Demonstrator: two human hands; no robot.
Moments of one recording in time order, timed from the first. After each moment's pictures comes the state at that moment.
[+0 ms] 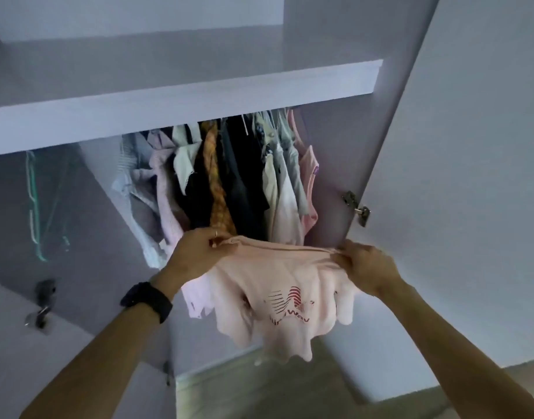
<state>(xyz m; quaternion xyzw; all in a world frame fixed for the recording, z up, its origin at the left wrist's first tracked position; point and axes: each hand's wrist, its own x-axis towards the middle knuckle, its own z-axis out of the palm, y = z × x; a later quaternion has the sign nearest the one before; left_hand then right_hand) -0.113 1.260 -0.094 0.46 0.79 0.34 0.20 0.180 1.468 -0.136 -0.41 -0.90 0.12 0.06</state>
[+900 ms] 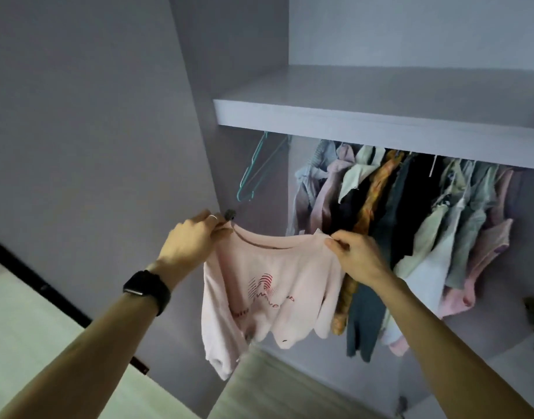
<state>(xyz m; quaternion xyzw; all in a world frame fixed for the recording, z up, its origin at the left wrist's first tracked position) -0.050 1.045 -0.039 0.16 0.97 0.13 -0.15 -0.015 1.386 -0.098 -0.01 -0.94 0.34 0.10</state>
